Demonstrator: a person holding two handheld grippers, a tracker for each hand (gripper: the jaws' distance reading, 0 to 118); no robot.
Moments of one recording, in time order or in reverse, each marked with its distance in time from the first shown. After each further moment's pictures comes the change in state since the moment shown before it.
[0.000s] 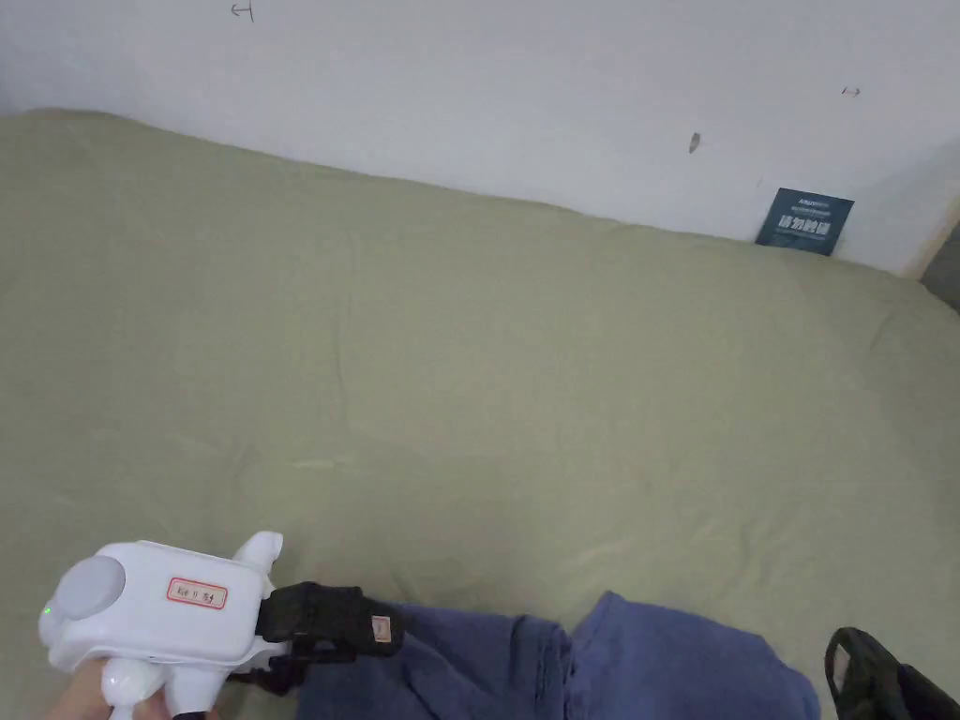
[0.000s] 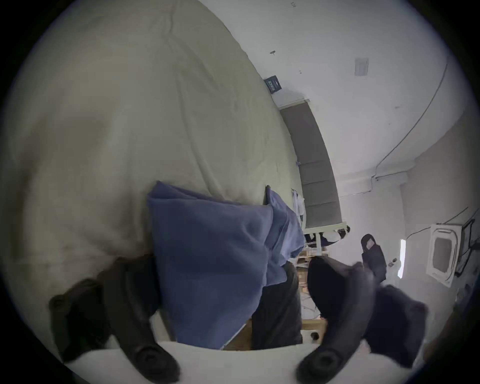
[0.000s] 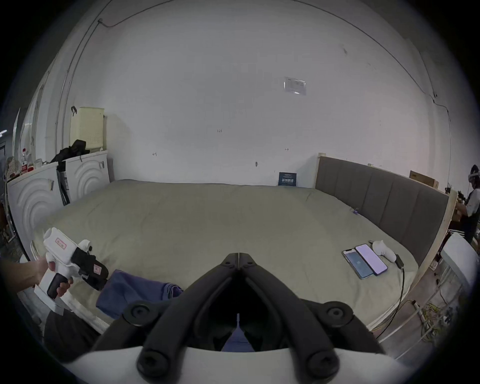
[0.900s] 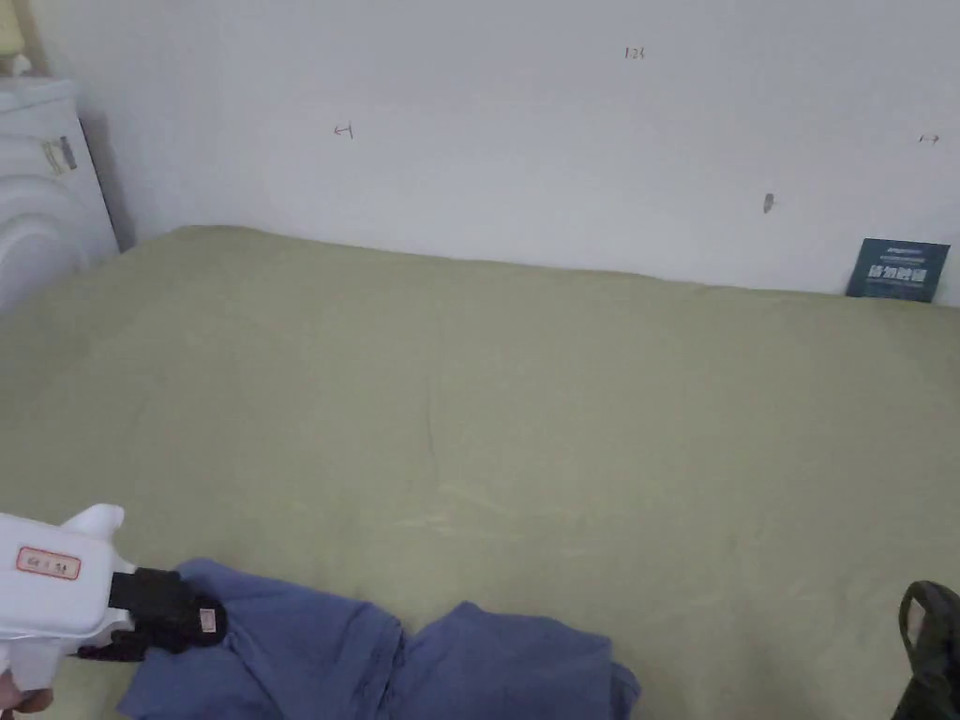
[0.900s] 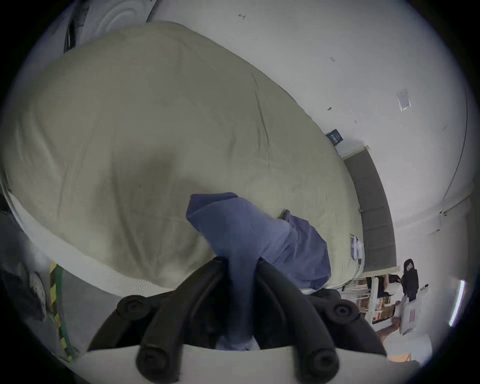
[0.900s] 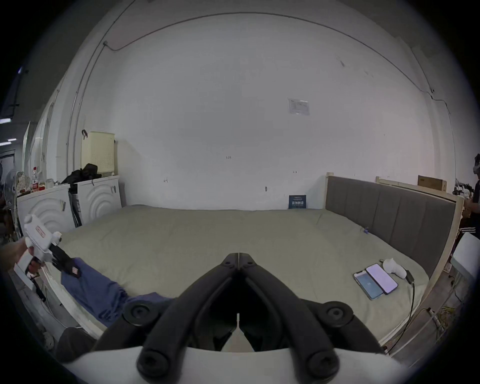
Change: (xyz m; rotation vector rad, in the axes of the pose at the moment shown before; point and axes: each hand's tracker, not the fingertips) left arm 0.062 -0.036 0.197 0.322 0.543 0.057; right arm -0.001 0.036 0.011 0.165 0.070 -0.034
